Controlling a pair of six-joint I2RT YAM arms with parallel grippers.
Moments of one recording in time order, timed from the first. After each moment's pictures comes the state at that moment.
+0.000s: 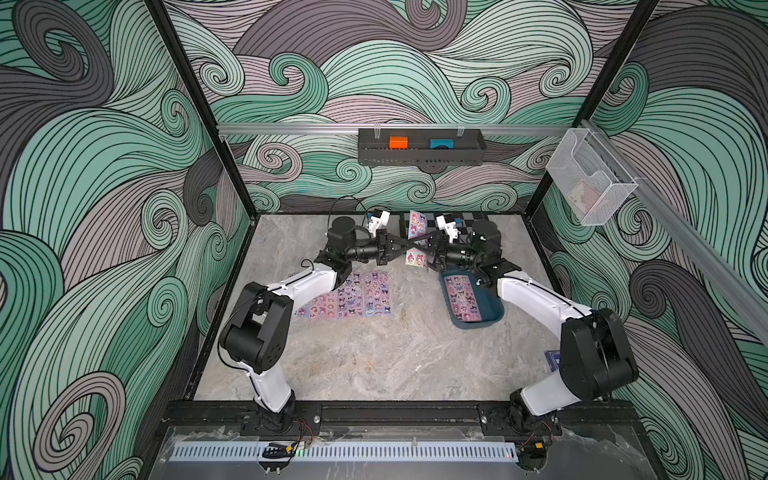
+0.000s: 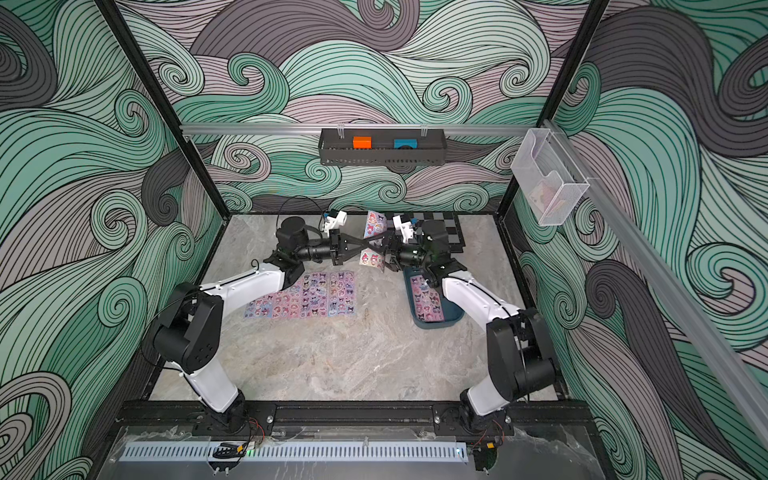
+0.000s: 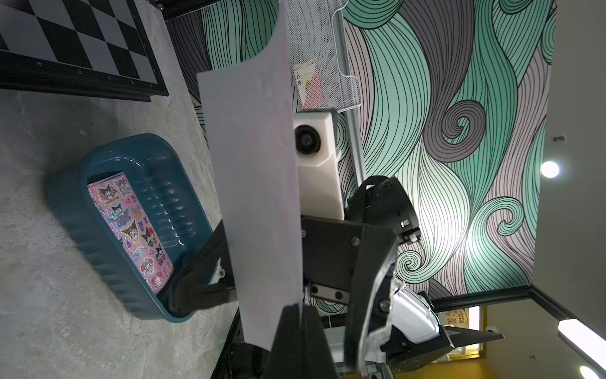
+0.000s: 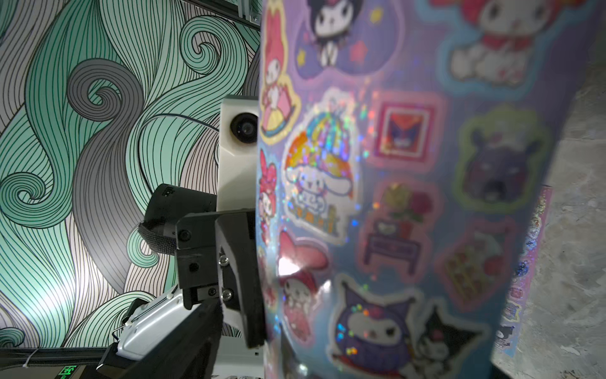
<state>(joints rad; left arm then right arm) -0.44 1.74 1.14 0.54 0.98 -1.23 0.30 1.53 1.01 0.23 -0.87 1.06</state>
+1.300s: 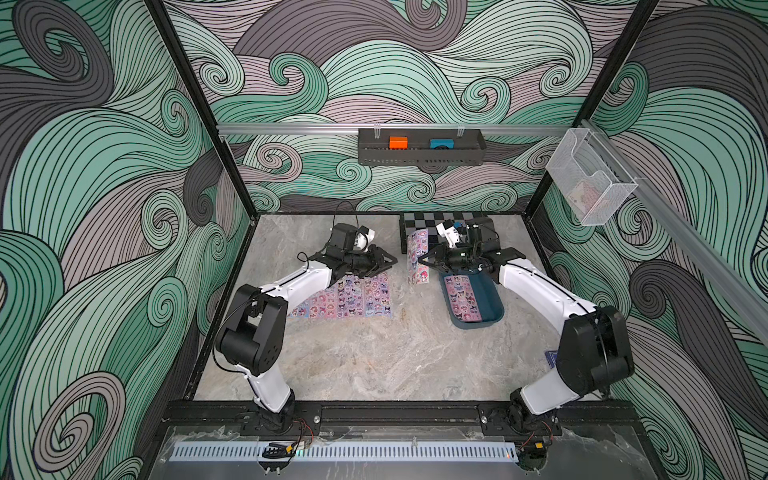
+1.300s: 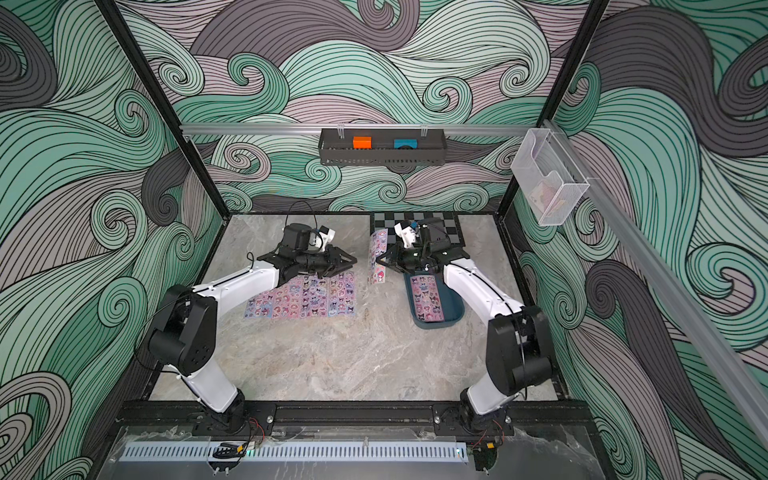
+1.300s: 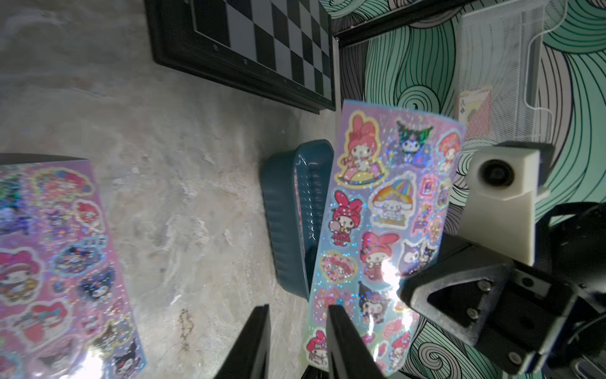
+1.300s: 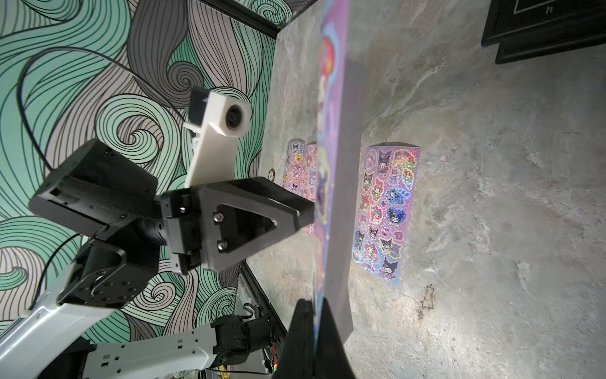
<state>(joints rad) -0.37 1.71 1.14 -0.06 0.68 -0.84 0.30 1.61 1.20 -0.39 -0.76 0.63</state>
